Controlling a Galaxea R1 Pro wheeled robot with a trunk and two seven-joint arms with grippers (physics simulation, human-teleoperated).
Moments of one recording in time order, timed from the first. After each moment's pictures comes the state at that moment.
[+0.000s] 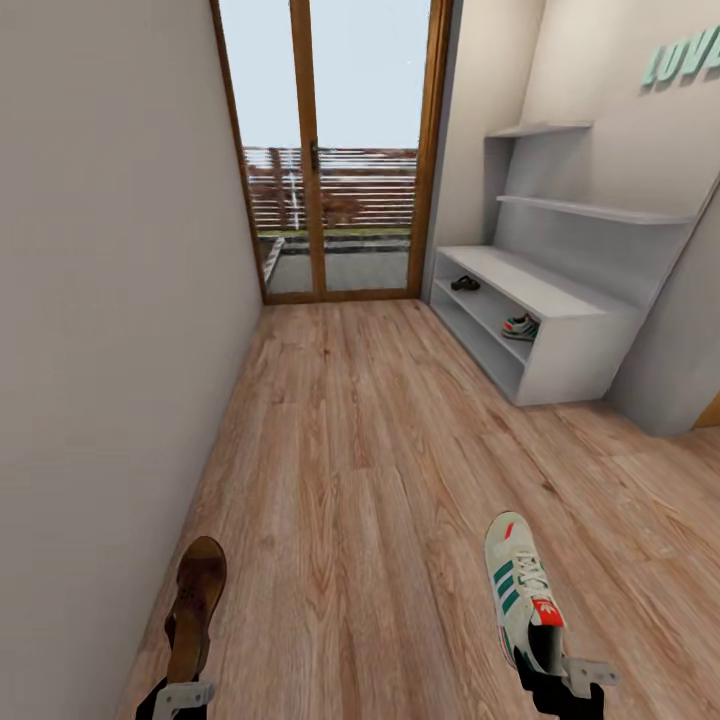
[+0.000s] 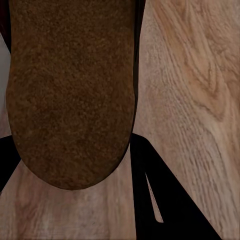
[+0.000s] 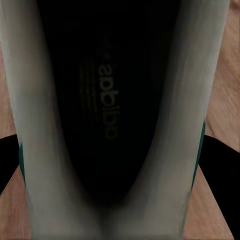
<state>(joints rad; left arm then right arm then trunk) -0.23 0.05 0.33 -0.35 -0.20 -0.58 -0.12 -0.30 -0.05 -0.76 -0.42 0.40 -0.48 0.38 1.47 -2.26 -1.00</state>
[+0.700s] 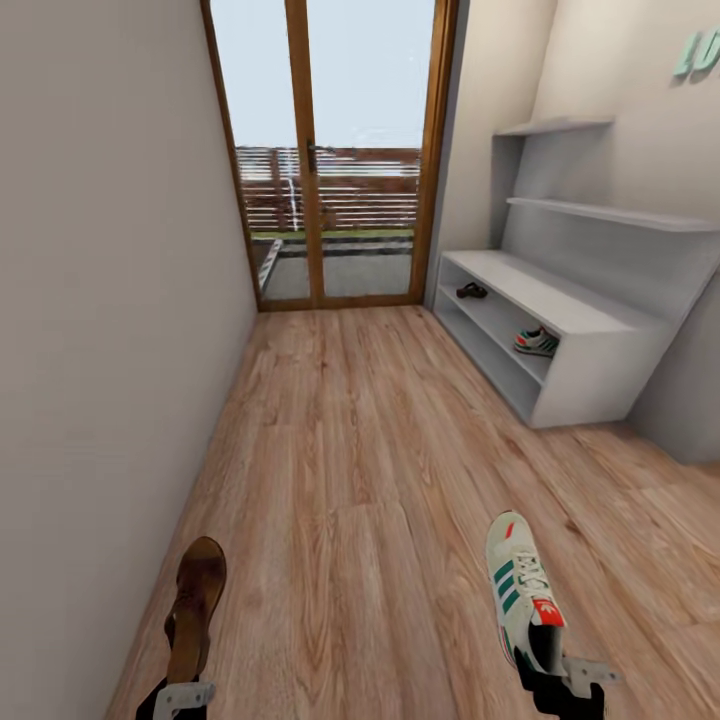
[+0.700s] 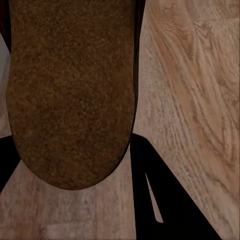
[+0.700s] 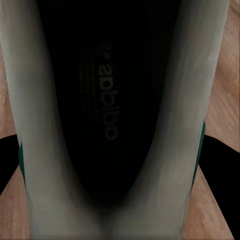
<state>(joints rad) -0.23 0.05 0.33 -0.35 -0.20 -0.58 -0.12 -0.30 -0.05 -0.76 -0.42 0.40 -0.48 0.38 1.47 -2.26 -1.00</state>
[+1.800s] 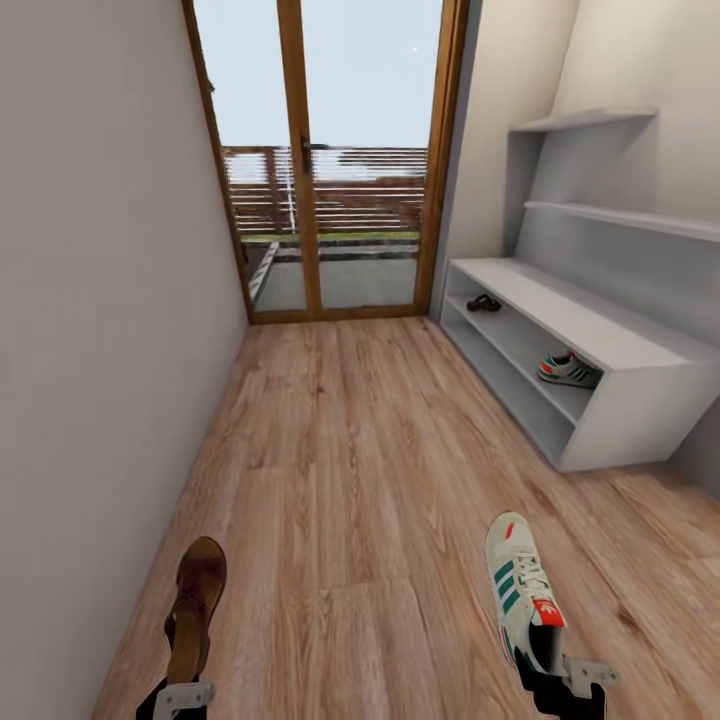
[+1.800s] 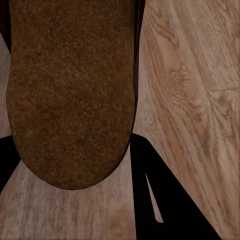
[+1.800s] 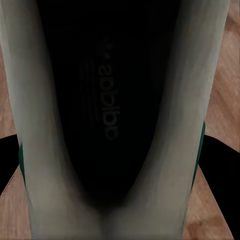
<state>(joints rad) -0.23 0.05 0.33 -0.35 -0.20 -0.58 -0.12 -0.30 -0.05 -0.76 -0.42 0.40 -0.48 0.38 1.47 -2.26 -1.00</state>
